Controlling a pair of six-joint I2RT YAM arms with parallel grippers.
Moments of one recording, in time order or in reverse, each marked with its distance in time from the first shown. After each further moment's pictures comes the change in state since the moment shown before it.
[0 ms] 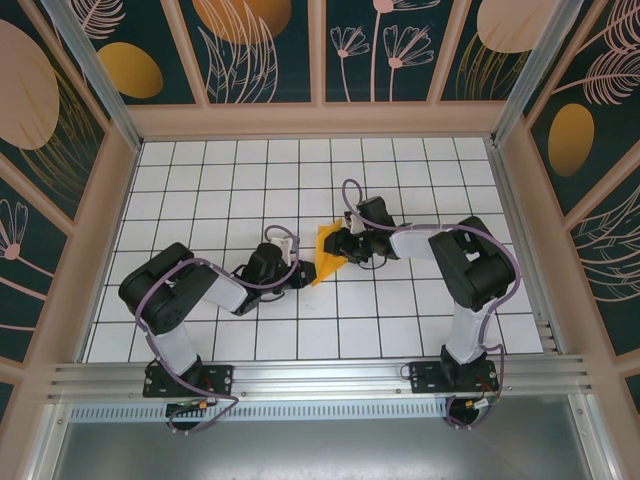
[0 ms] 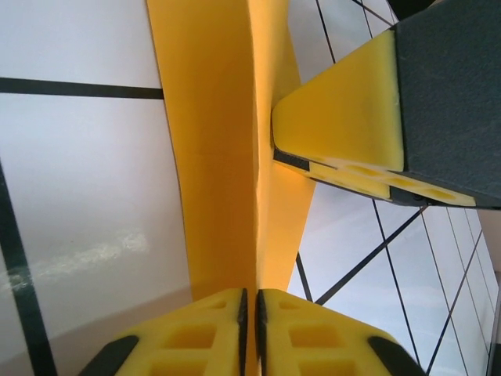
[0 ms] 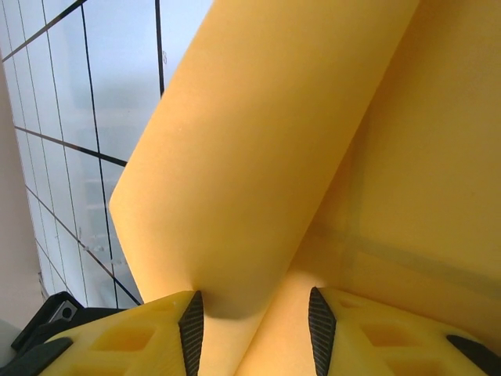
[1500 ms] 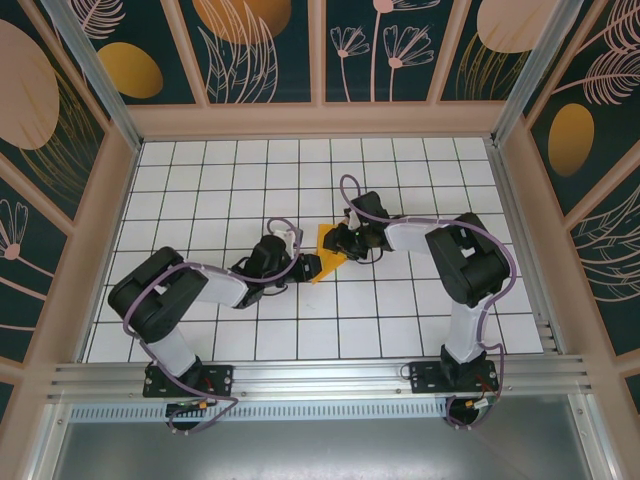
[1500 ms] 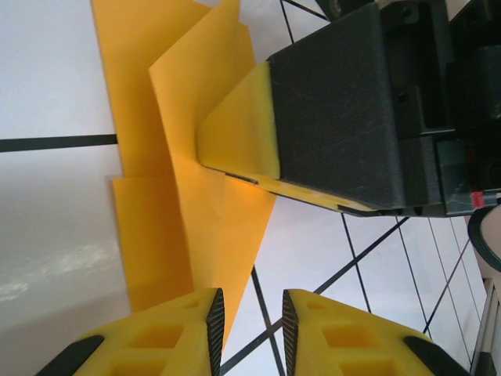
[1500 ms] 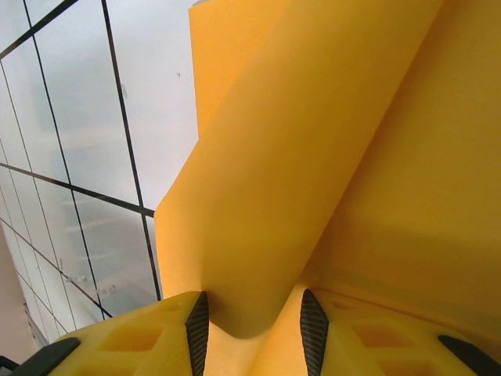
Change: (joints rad) left arm -0.008 -0.069 0.072 -0.133 -0.012 0.003; right arm 0.006 0.045 0.105 -0.147 0.069 0.038
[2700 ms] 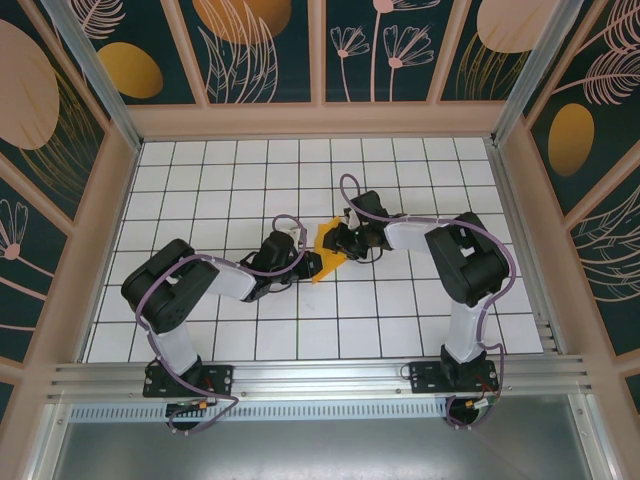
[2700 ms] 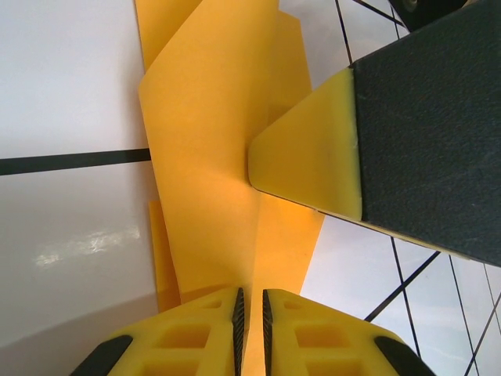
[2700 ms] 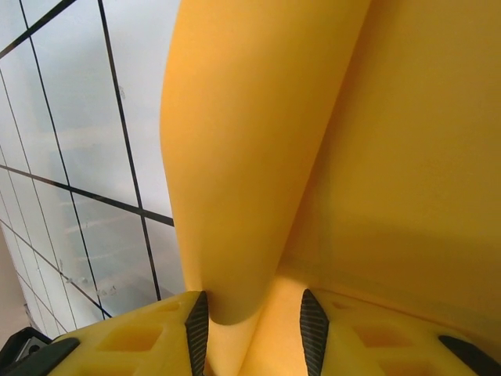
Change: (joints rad) left arm 0.000 0.078 0.076 -0.082 -0.054 0.005; right arm 0.000 0.005 0.011 -0.016 0.000 0.002
